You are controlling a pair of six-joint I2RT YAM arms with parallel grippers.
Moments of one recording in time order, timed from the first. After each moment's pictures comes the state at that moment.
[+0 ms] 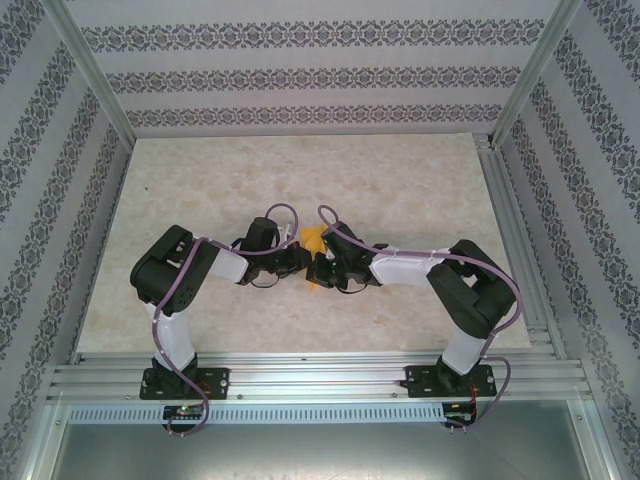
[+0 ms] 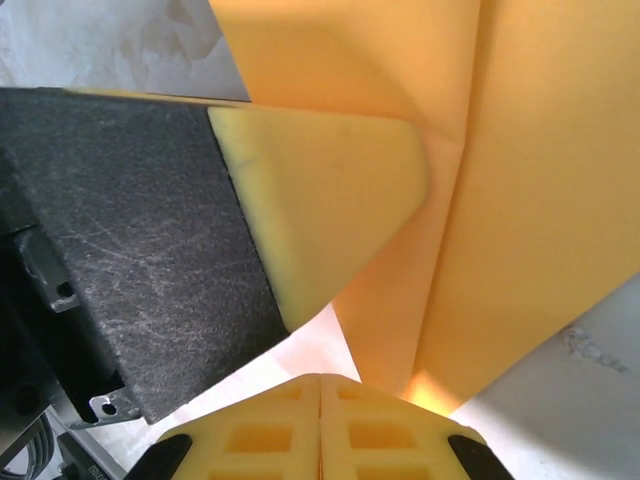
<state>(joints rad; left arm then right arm) -0.50 1.91 0.73 0.49 0.66 -0.90 0.76 1.74 0.87 -0.07 -0.34 0.97</state>
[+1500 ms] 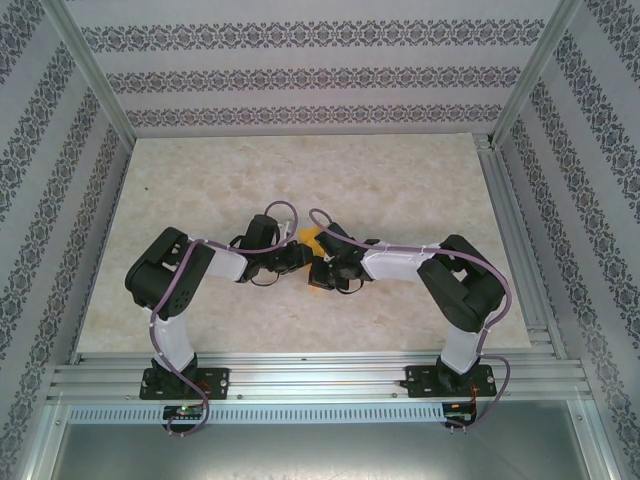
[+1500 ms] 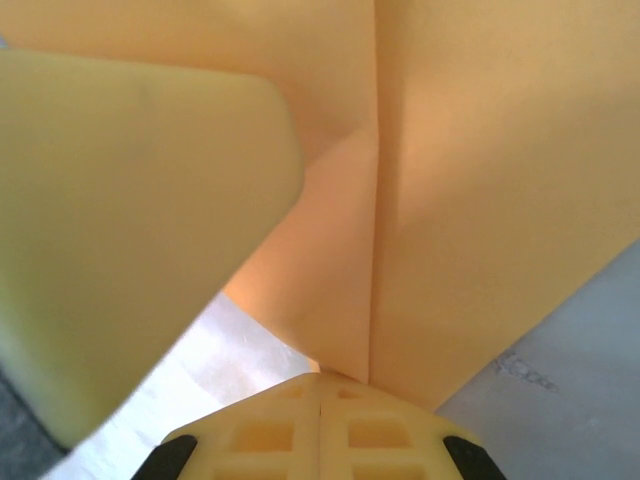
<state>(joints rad) -0.50 1.87 0.76 0.40 0.61 -0.86 0.78 1.81 0.95 -0.22 -0.28 0.89</state>
